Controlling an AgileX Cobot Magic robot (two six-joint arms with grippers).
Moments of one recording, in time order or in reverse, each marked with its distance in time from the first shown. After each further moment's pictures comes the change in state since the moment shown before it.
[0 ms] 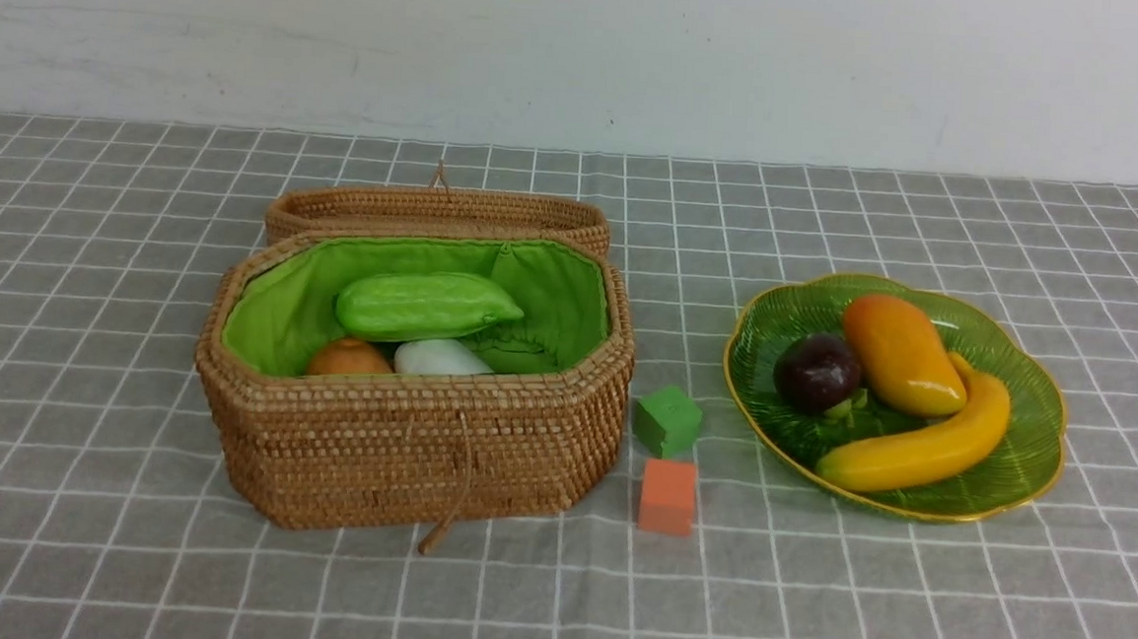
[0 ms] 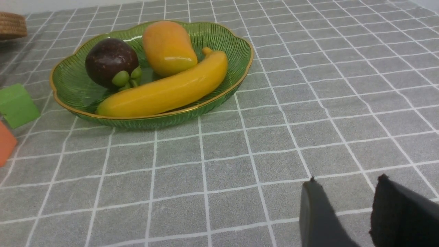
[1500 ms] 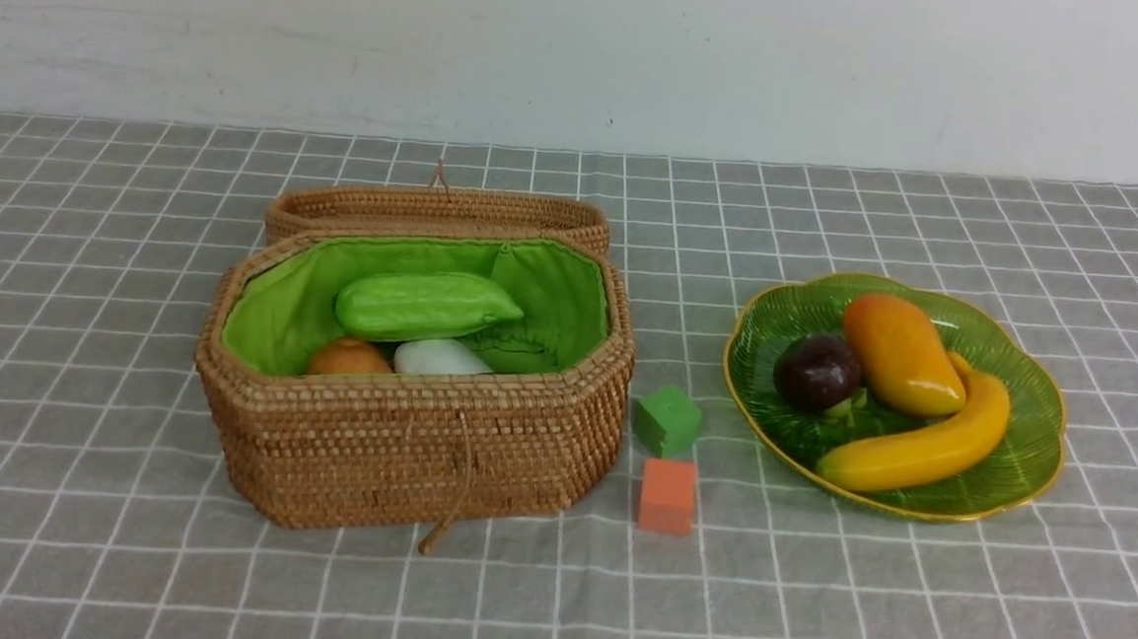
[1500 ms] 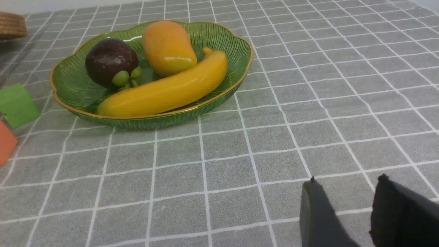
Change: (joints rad) right arm 0.000 0.000 0.000 0.000 0.000 0.000; left arm 0.394 -0.146 0.530 -0.135 -0.424 -0.033
